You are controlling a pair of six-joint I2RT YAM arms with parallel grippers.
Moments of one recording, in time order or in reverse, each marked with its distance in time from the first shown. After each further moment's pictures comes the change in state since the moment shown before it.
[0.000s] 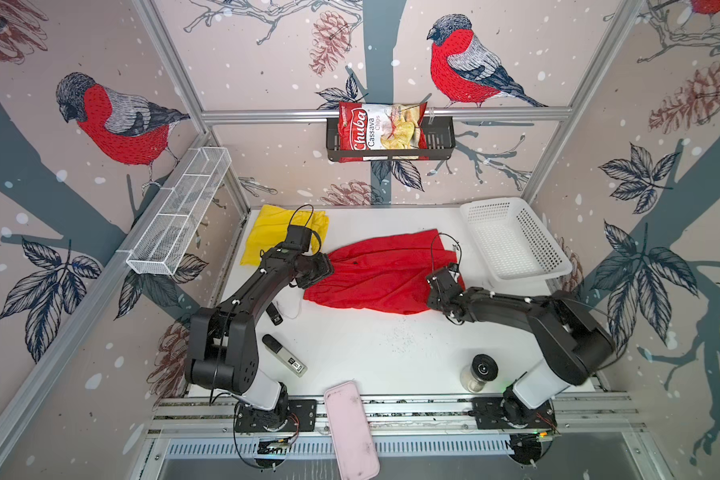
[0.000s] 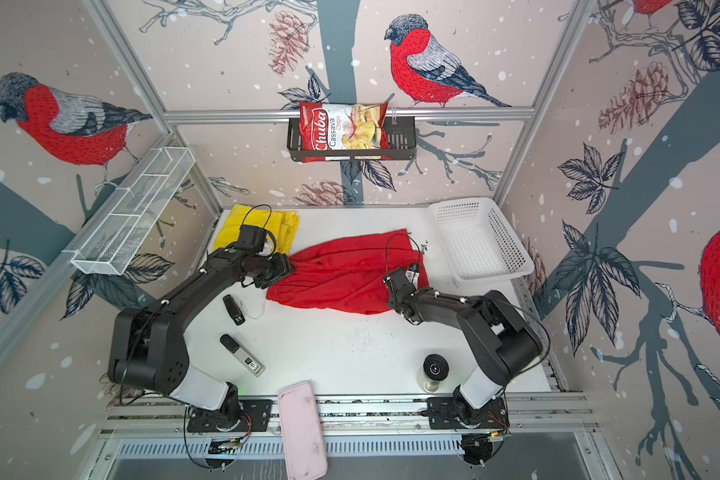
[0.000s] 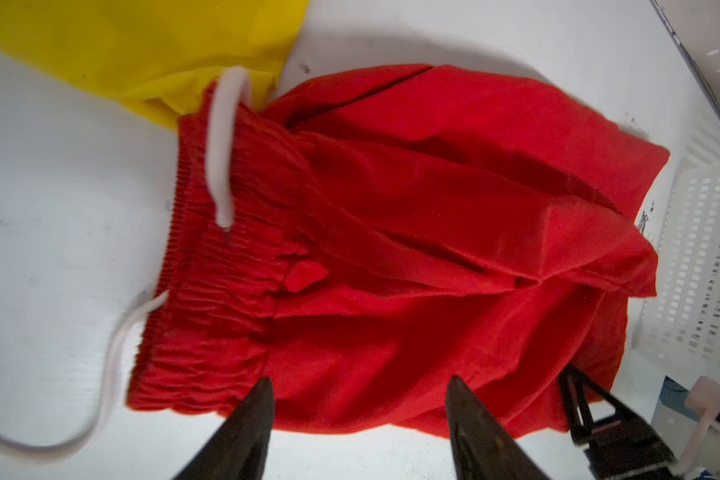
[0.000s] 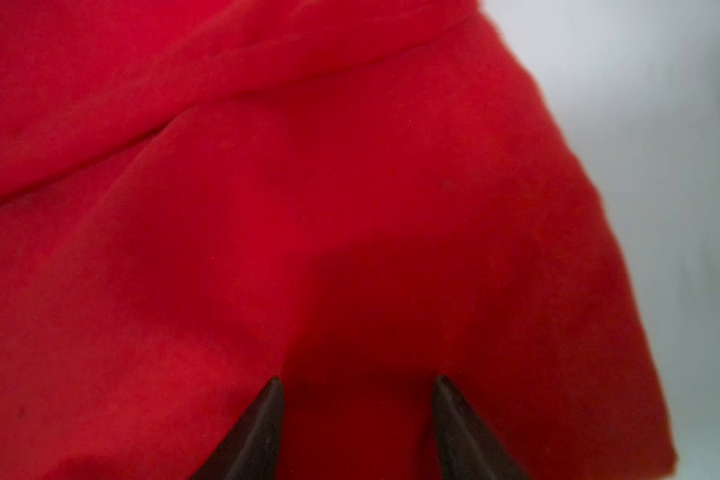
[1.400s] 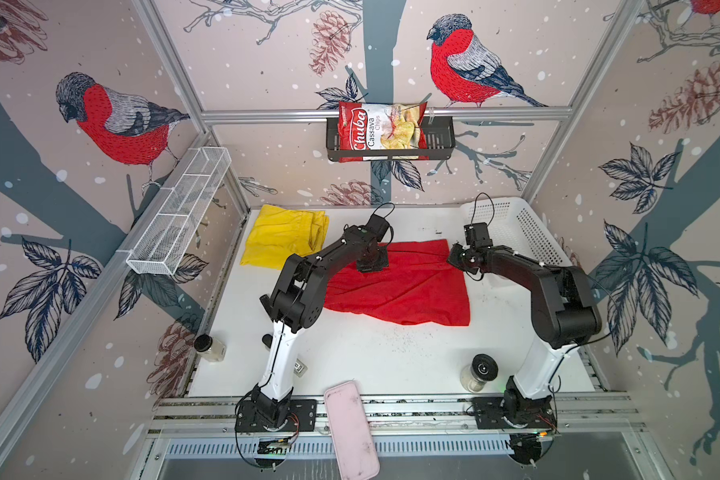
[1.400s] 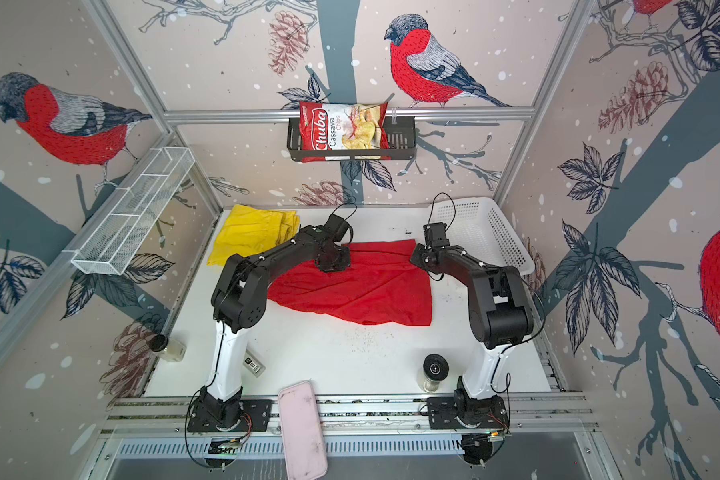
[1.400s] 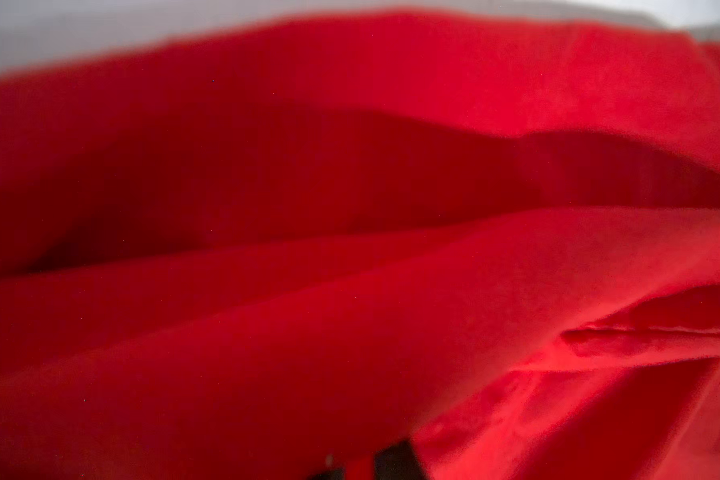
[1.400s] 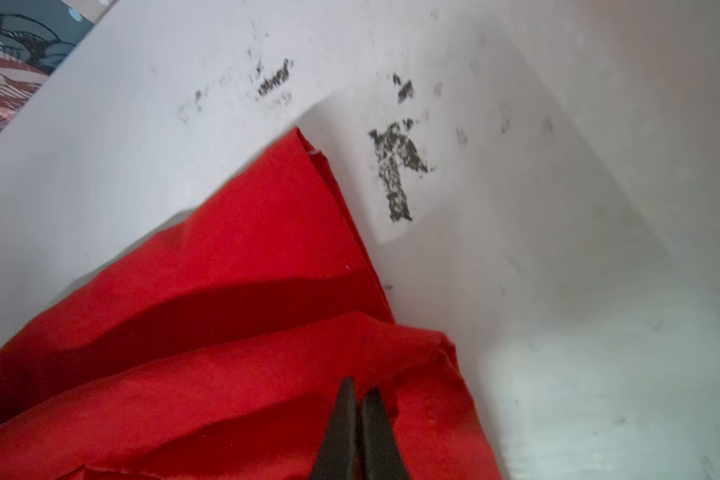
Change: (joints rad) left arm -0.321 0.645 0.651 -0.138 -0.160 0.010; right arm -0.451 0.303 0.486 -0.031 -0.363 -0.227
